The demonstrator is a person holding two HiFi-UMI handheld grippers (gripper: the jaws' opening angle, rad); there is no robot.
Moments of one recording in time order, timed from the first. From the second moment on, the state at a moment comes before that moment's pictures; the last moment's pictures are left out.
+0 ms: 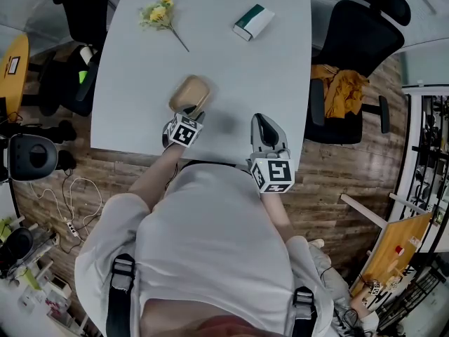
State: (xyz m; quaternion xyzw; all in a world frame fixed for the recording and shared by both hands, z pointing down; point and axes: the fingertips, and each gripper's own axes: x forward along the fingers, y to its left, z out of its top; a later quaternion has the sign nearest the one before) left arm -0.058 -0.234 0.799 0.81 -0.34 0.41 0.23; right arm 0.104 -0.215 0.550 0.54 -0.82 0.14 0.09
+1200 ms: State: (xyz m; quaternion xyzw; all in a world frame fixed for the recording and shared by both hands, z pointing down) left arm -0.068 -0.242 0.813 0.80 -0.36 0.44 0.20; right arm 0.110 -0.217 0.554 0.55 -0.82 0.16 0.09
